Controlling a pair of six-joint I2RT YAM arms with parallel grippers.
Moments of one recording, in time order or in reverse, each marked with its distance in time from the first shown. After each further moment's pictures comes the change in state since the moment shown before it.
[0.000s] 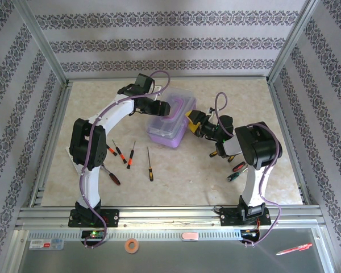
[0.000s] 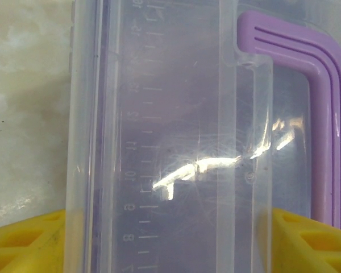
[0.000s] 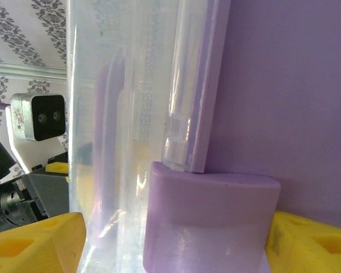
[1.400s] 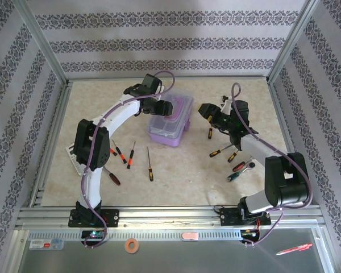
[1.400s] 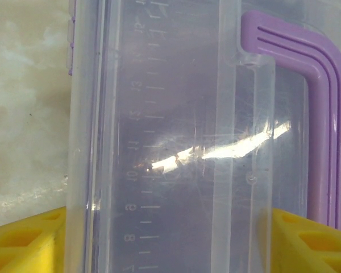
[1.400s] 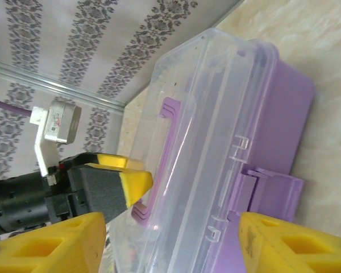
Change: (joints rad) left arm -0.057 0.011 0.046 -0.037 -0.158 -0.113; right arm -0.085 -0.496 0.100 -0.879 0.134 -0.503
